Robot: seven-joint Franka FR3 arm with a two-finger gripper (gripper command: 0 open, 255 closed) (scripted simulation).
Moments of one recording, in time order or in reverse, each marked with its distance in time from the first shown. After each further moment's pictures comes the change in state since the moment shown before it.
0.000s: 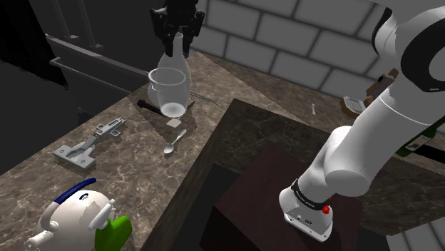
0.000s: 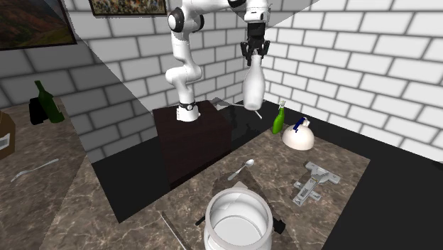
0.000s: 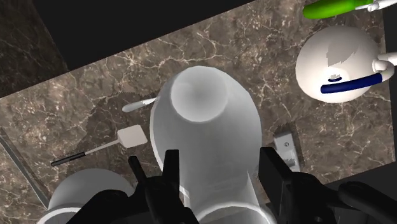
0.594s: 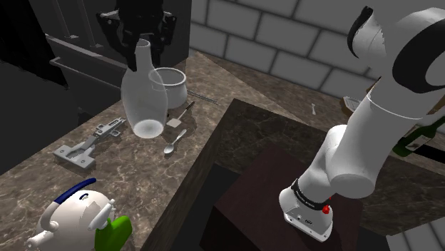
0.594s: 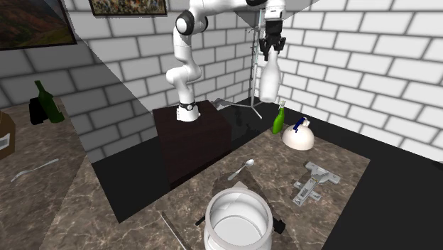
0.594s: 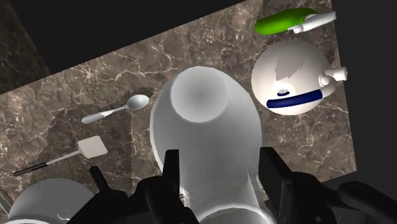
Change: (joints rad) arm 0.126 0.120 0.121 0.155 -0.056 -0.050 0.239
